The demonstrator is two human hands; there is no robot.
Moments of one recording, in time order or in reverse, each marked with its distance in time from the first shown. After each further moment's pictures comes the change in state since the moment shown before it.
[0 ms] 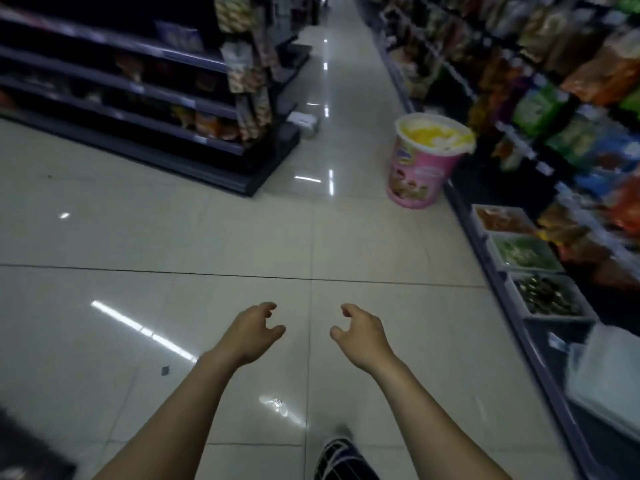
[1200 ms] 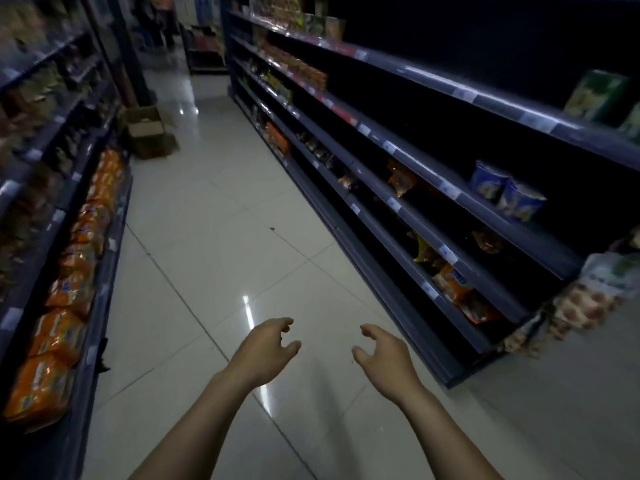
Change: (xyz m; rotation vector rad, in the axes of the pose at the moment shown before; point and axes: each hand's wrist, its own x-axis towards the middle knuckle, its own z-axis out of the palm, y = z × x) left_hand 0.546 -0.411 -0.678 -0.195 0.544 -0.421; right_hand 0.746 -0.776 0.271 -0.225 -0.390 -0.583
